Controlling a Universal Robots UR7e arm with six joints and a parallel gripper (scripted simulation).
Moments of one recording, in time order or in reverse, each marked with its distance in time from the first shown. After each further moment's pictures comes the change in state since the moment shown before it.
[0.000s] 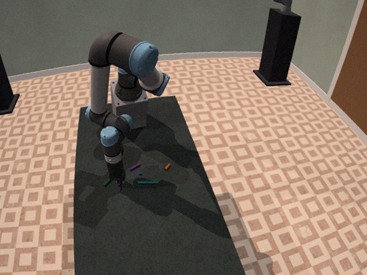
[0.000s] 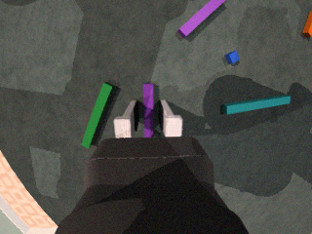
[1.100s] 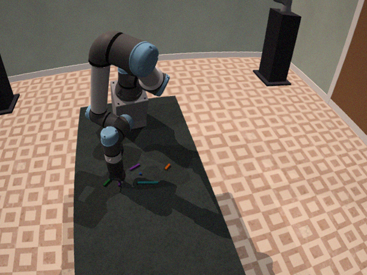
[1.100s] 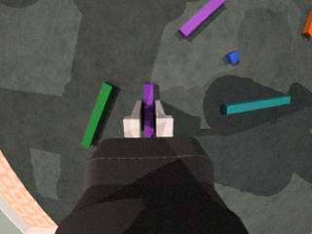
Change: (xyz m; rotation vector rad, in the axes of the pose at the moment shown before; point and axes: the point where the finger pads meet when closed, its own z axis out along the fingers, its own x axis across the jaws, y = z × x) arm 0.000 0.000 0.000 0.000 0.000 0.000
